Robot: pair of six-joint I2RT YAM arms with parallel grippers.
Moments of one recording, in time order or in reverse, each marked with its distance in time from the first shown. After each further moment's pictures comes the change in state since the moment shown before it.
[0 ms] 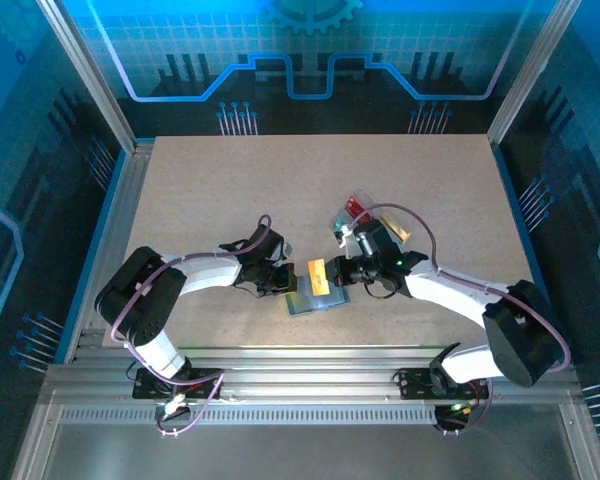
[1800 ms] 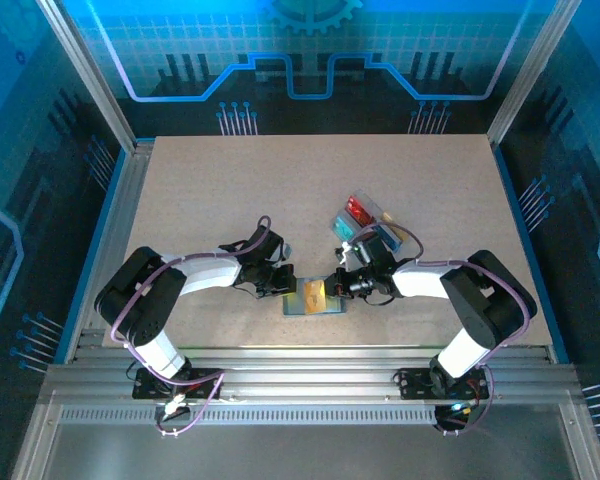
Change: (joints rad) left arm 0.000 0.000 -0.006 -0.003 -0.001 0.000; right arm -0.059 0.235 -0.084 0.174 -0.212 0.132
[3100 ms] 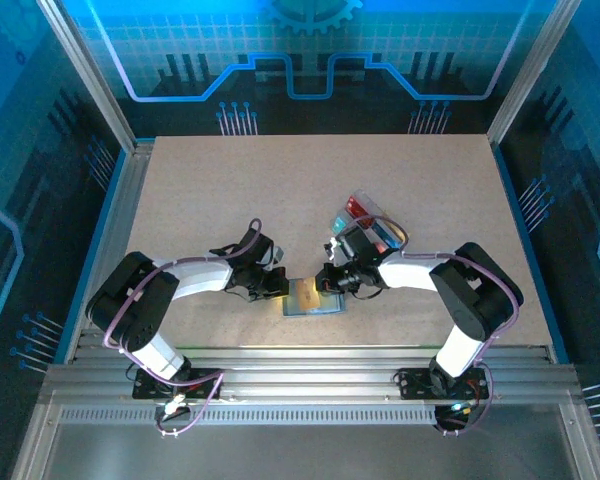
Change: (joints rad) left arm 0.043 -0.047 -0.079 0.030 0.027 0.021; right arm 0.079 0.074 0.145 -0.119 0.121 0.037
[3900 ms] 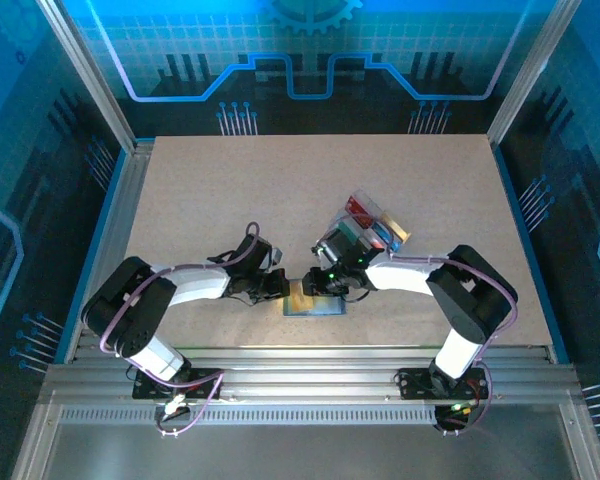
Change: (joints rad) left arm -0.021 -0.040 -0.079 0.125 -0.032 -0.070; right arm 0.123 -0.006 0.103 -0.154 0.174 -0.003
